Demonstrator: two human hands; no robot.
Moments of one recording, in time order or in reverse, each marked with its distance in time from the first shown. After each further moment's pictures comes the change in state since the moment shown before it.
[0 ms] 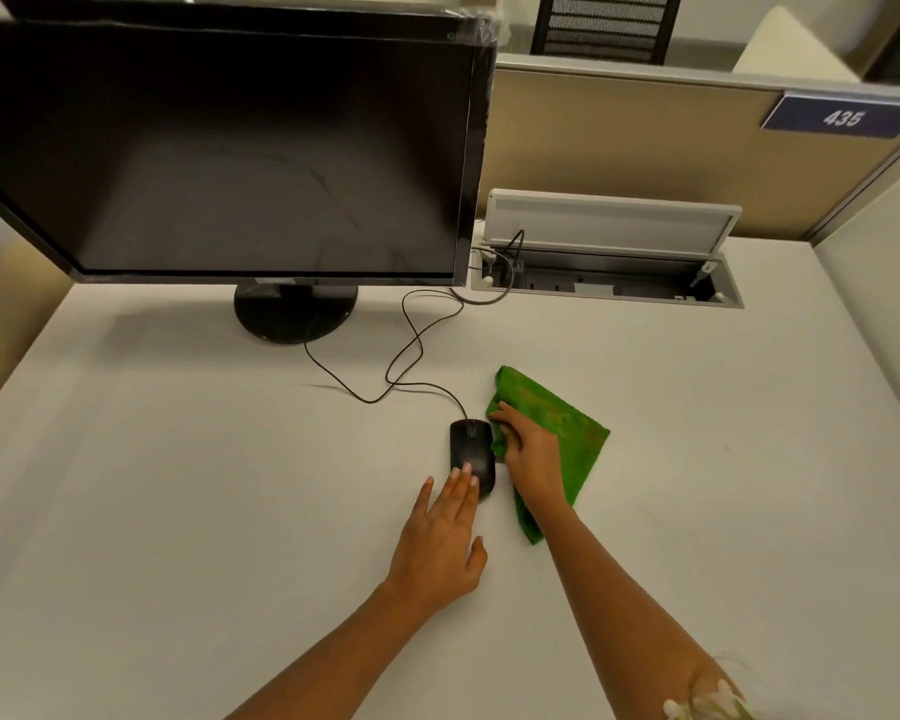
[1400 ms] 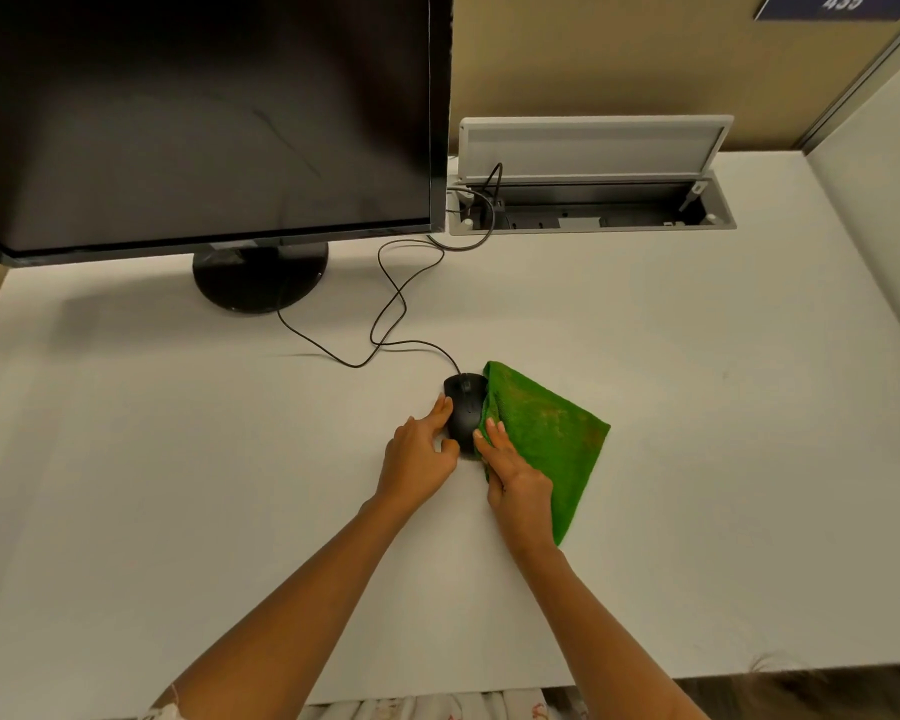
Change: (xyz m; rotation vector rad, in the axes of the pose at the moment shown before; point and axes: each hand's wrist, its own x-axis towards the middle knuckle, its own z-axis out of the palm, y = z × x) left_hand 0.043 -0.034 -0.024 -0.707 -0.002 -0.306; right_hand -0.101 0.002 0.030 -0.216 0.216 -0.237
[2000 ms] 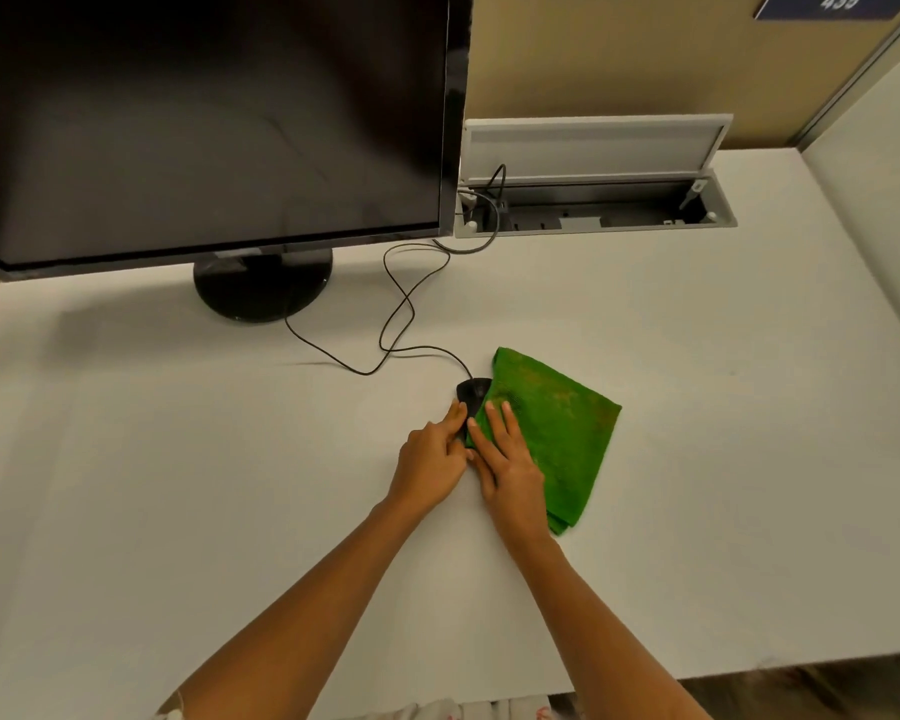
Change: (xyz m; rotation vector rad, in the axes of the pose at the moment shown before) left_hand 0.006 -0.002 -0.013 -0.016 -0.079 0.031; right_hand 0.014 -0.014 0.026 -0.040 -0.075 0.029
